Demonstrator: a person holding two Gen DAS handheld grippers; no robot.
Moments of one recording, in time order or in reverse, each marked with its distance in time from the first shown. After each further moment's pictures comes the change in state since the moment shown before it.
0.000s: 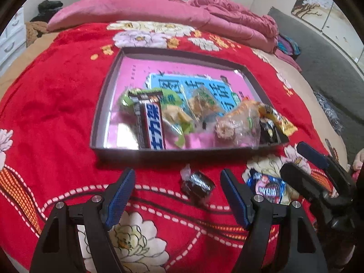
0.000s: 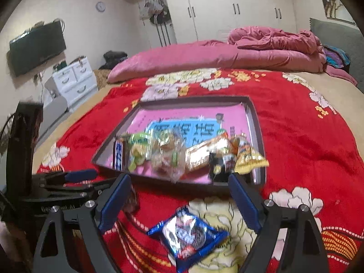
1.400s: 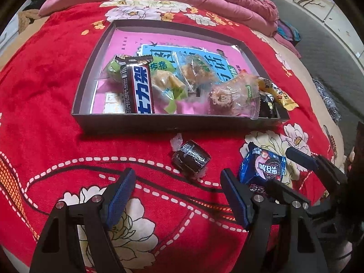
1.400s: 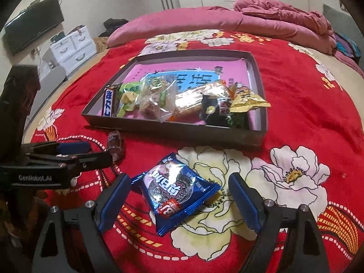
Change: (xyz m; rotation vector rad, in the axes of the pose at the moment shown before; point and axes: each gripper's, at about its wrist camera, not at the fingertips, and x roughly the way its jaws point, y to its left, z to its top) left arm 0.017 -0.005 -0.015 -0.010 0.123 -0.026; right arm 0.017 -0.012 -0.031 -0.038 0.204 0.022
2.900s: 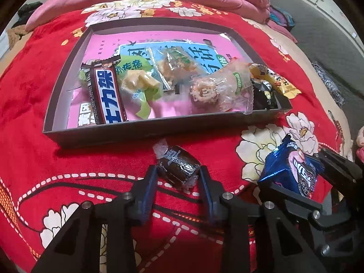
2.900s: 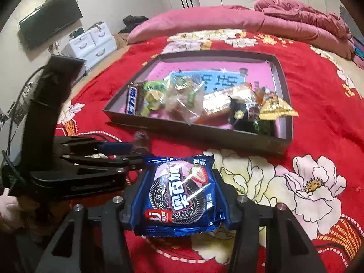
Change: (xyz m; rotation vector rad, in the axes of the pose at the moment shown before) left arm 0.023 -0.026 0.007 0.097 0.017 0.028; right arm -0.002 0.012 0.005 -0.033 -0.011 0.126
